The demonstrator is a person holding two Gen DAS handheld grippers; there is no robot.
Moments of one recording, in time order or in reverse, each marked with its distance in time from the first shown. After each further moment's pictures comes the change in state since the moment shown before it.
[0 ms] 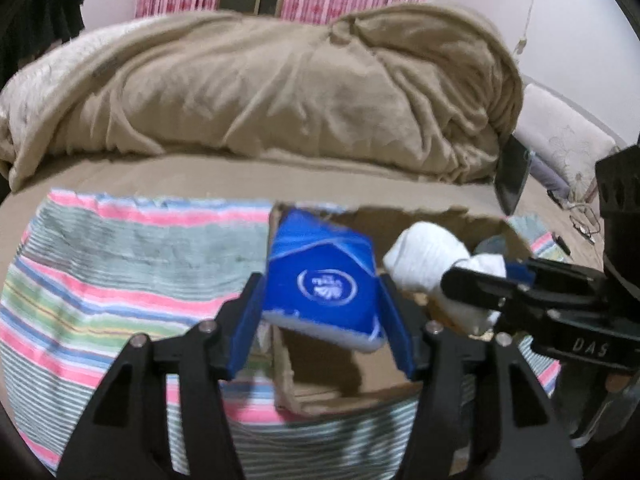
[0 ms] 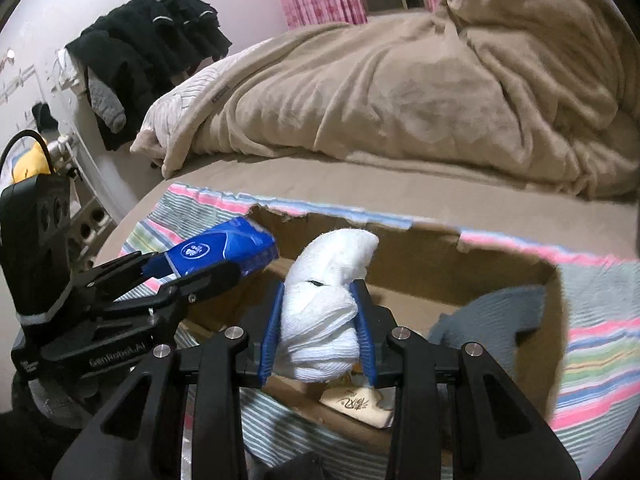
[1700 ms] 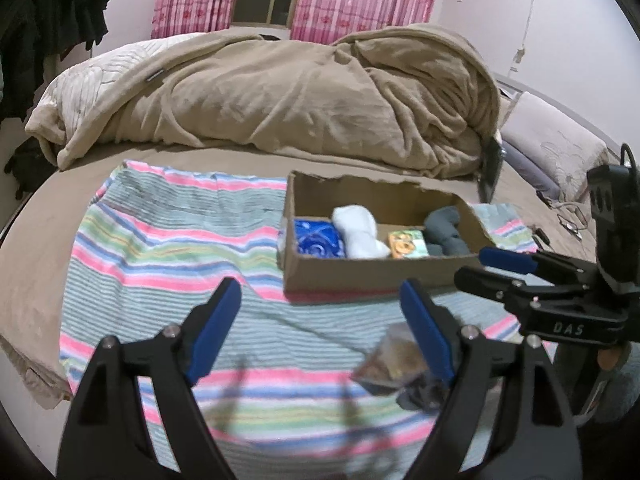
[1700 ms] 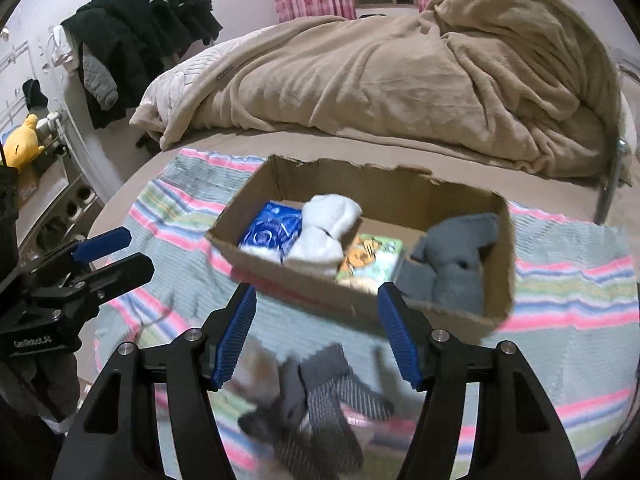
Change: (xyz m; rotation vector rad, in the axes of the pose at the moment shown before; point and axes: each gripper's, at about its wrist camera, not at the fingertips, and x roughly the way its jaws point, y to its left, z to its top) left arm -0.132 -0.015 -0.062 -0.019 -0.062 0.021; right arm -0.077 0.042 -0.050 -0.049 0.024 -0.119
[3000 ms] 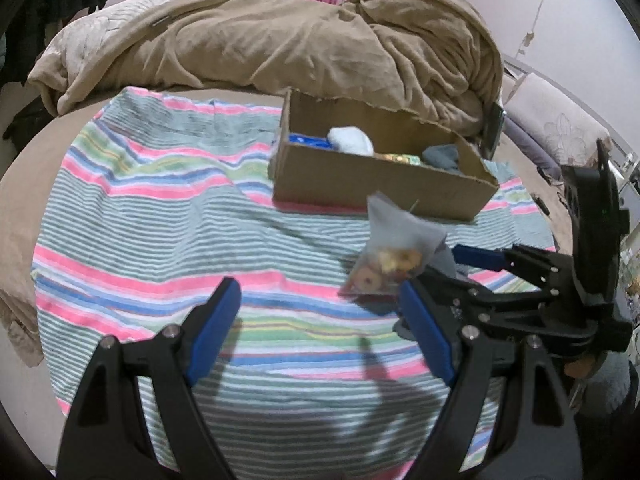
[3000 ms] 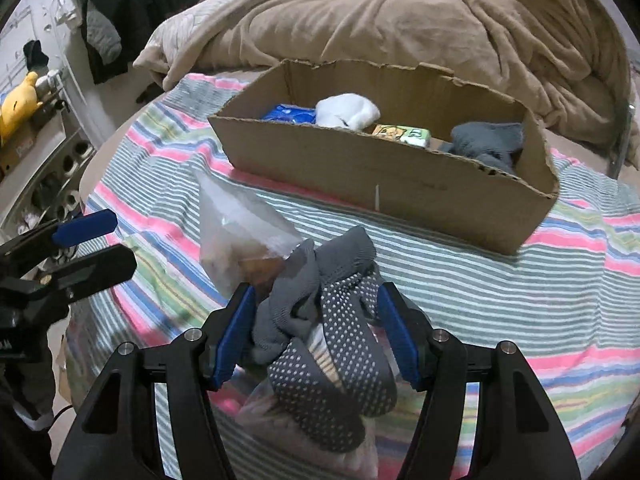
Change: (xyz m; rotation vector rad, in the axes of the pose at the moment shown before) left arm 0.016 -0.006 -0.063 -0.045 0.125 -0.001; right arm 0.041 0.016 -0.059 -0.069 0.141 -0.012
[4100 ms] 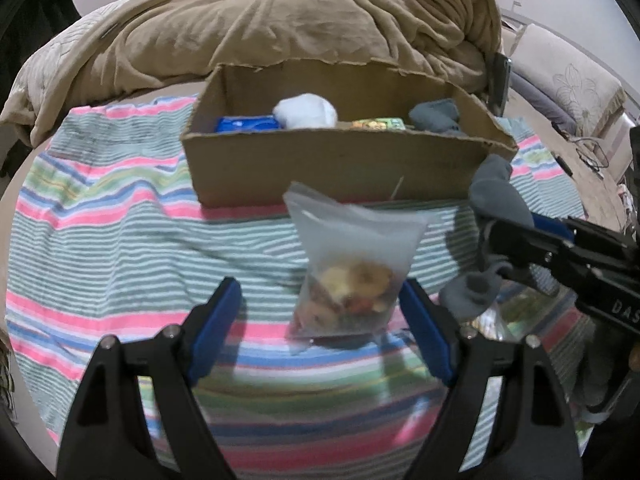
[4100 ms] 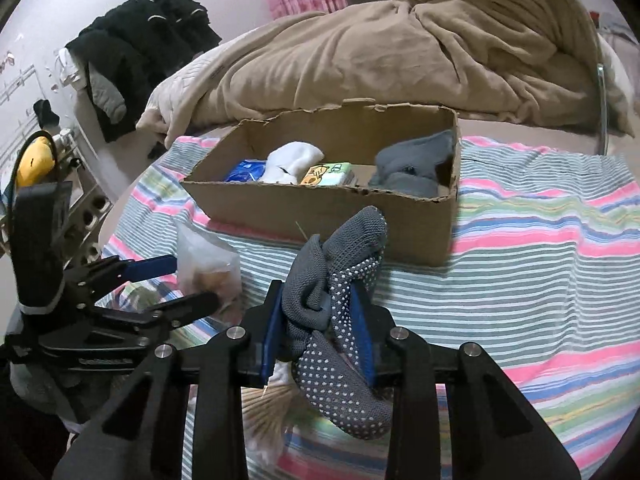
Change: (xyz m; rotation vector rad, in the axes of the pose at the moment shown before) left arm 0.068 -0.057 0.013 0.125 0.083 0.073; right arm -0.041 -0.078 -0.016 0.127 -0.169 0.108
